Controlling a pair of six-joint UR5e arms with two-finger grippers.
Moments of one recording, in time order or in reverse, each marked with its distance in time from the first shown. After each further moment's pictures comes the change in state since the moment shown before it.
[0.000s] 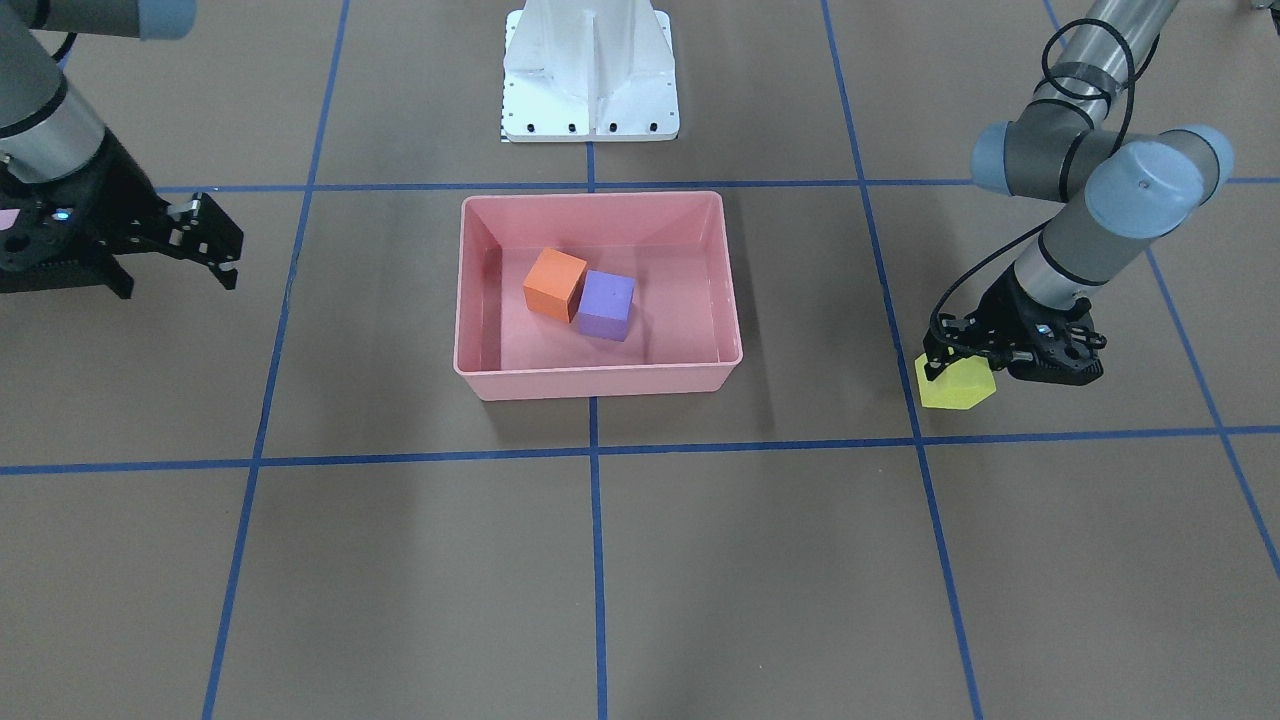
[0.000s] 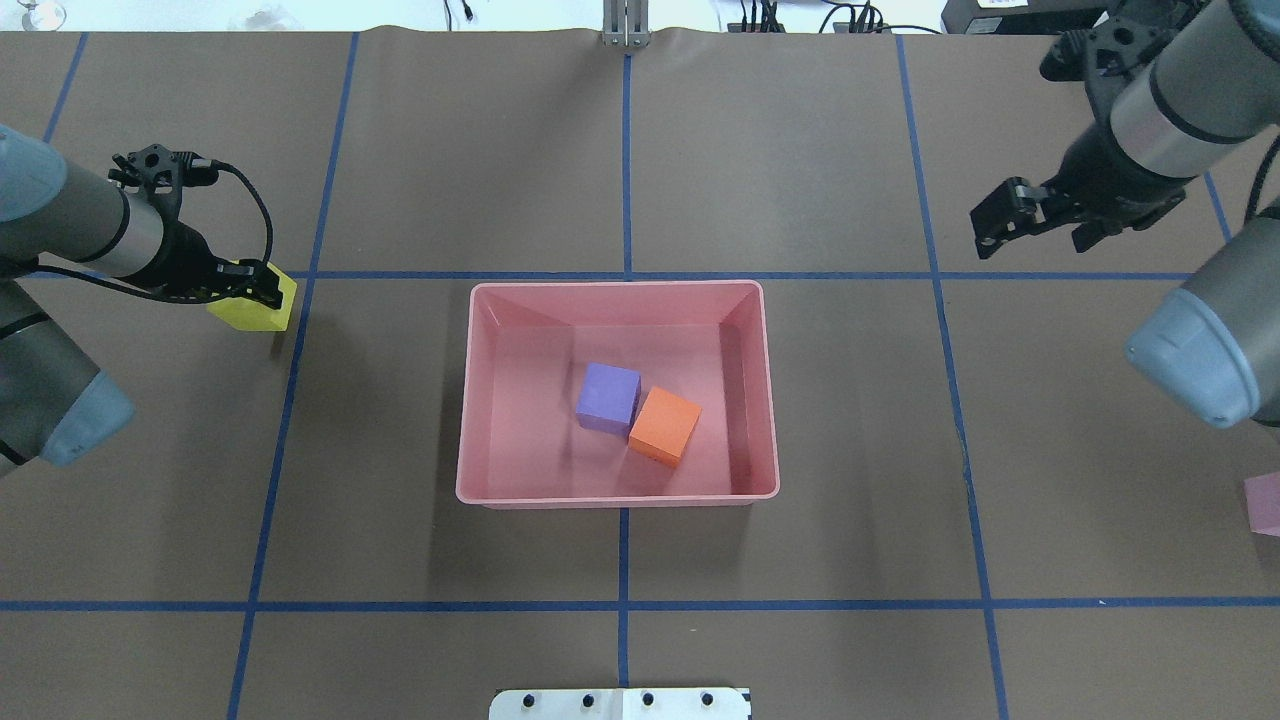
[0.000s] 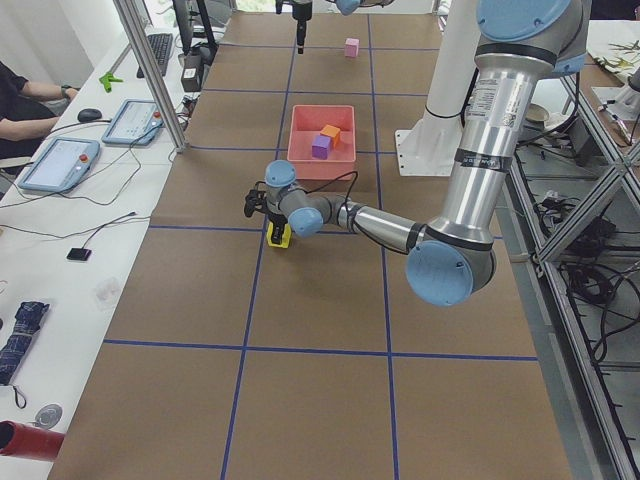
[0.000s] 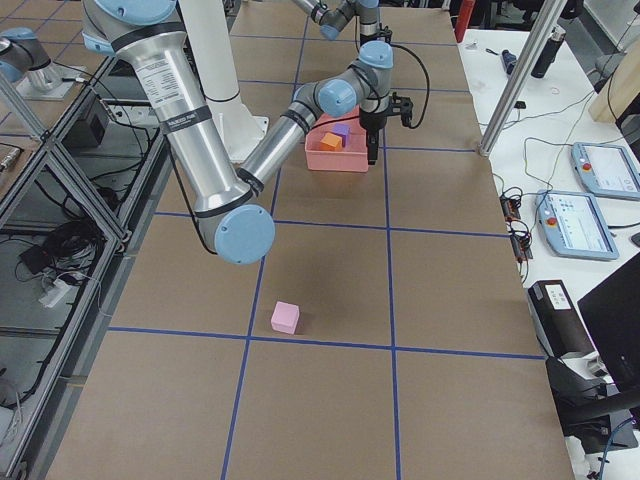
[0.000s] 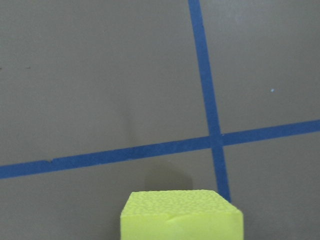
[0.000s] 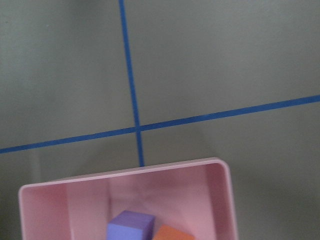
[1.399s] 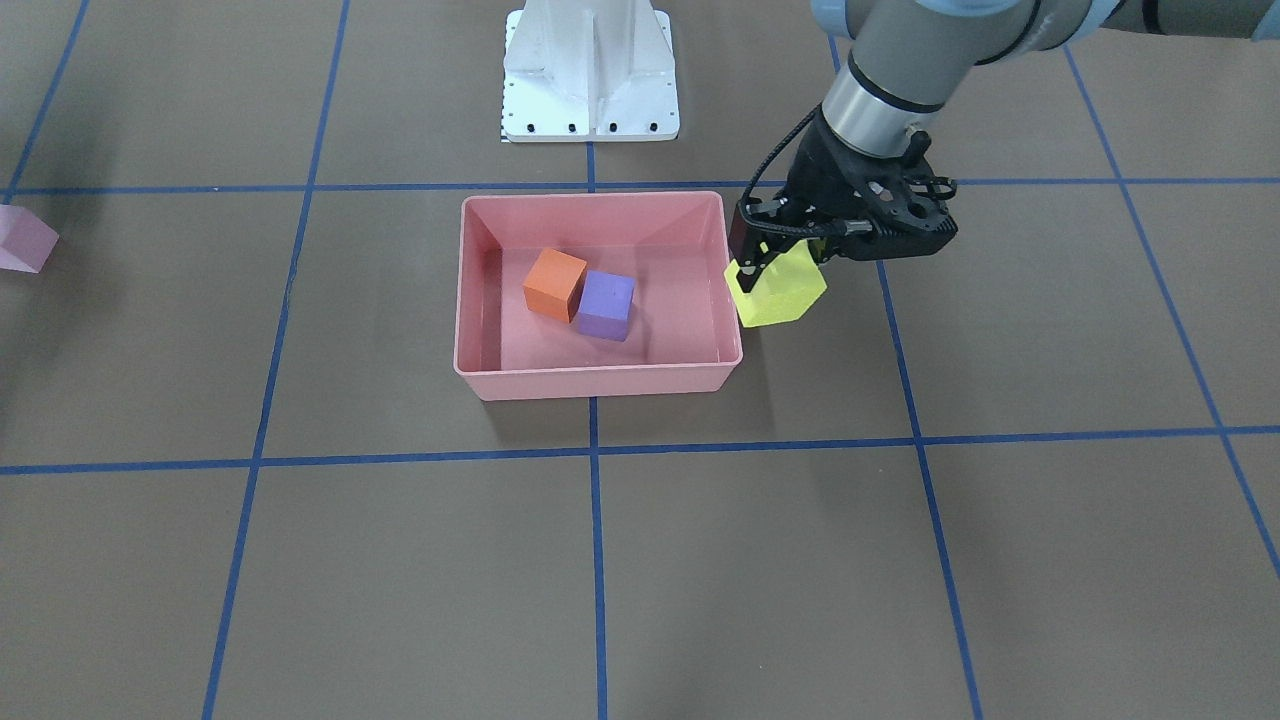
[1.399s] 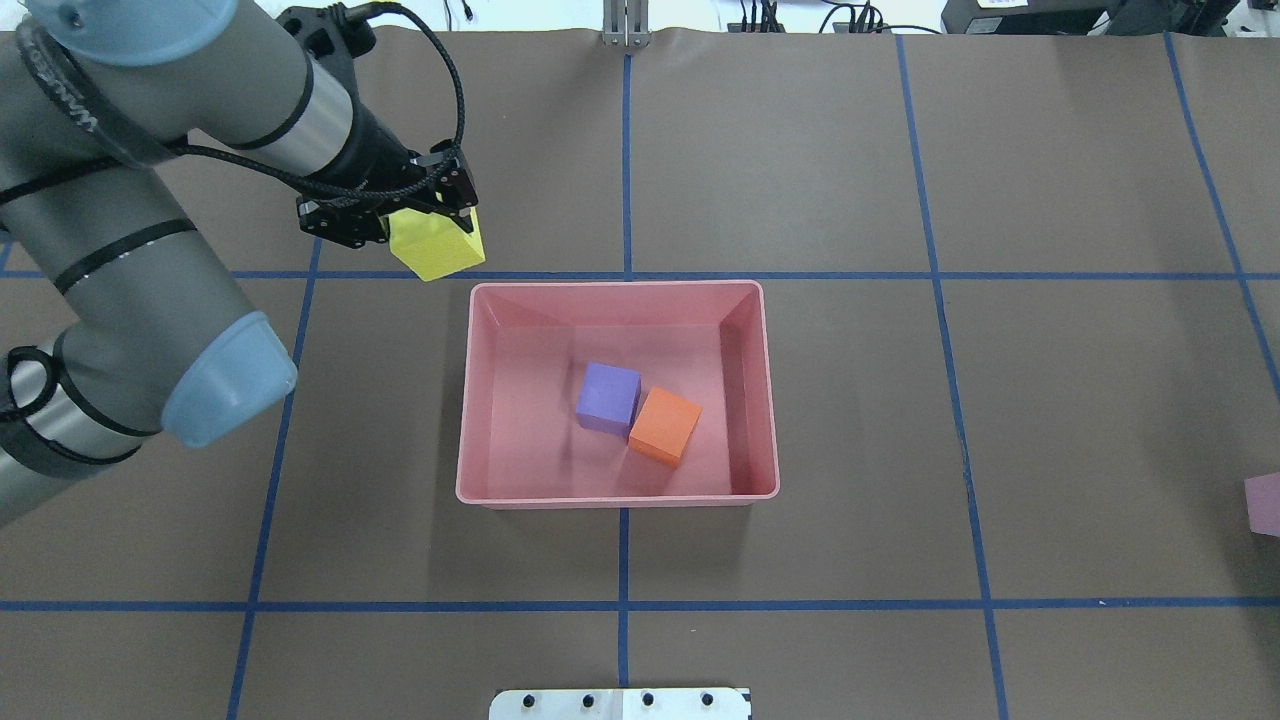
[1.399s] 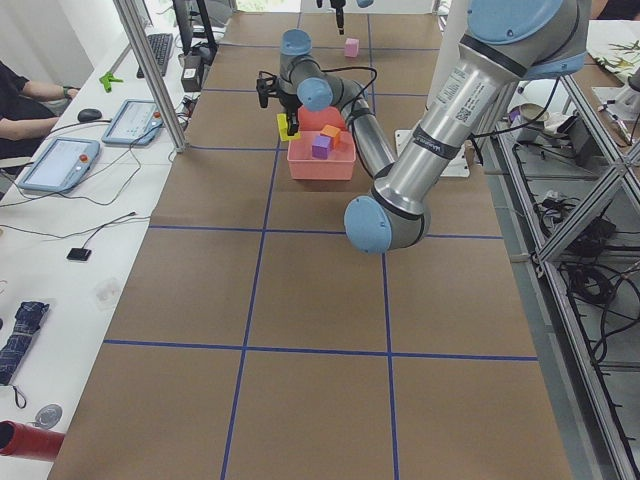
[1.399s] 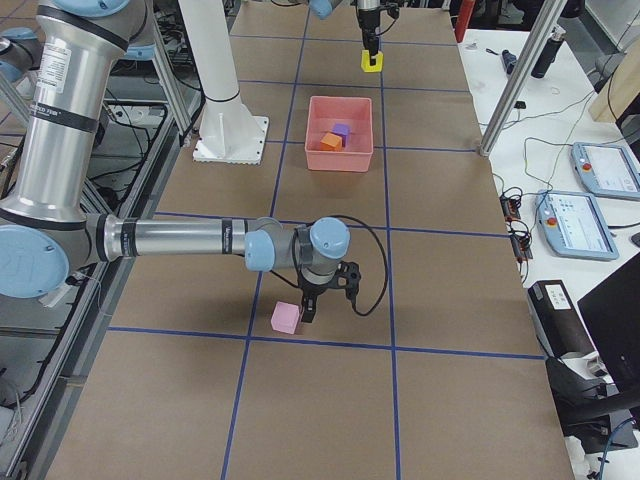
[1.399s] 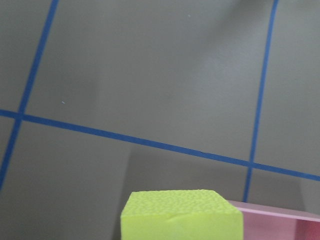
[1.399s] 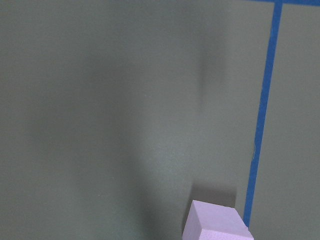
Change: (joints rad) left arm 0.105 -0.396 -0.304 0.575 0.055 -0.429; right arm 0.262 -0.555 -0.282 0.400 0.220 -0.331
